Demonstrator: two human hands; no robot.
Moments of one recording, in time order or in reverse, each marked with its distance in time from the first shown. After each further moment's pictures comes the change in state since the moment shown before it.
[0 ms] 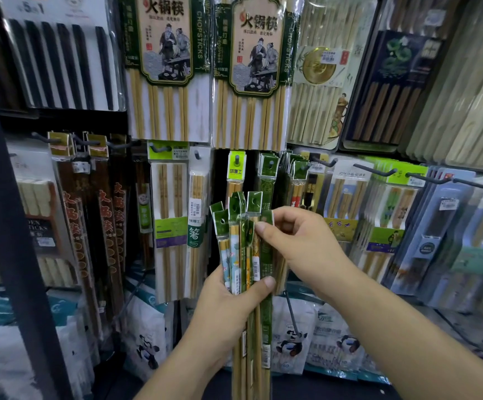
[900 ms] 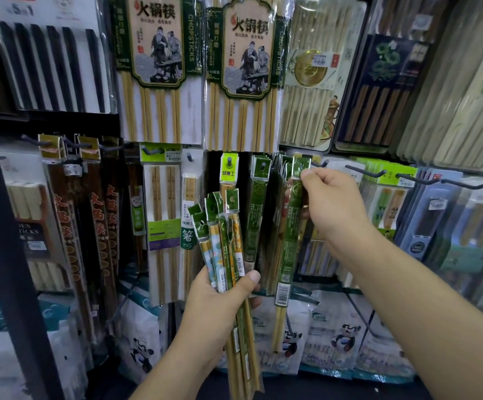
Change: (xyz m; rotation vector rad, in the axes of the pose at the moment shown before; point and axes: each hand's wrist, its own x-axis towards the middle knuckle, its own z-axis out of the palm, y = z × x) left_hand 0.004 -0.005 -0.004 -0.136 0.113 -0.075; right_hand 0.035 -0.024 -0.037 -0.021 0.348 0.082
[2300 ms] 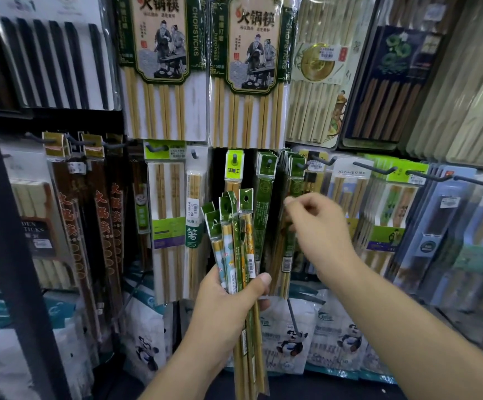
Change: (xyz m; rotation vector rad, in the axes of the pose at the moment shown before) left_hand 0.001 -0.002 0.004 0.020 -0.013 0.022; right_hand -0.019 0.037 0.021 -0.057 -0.008 -0.025
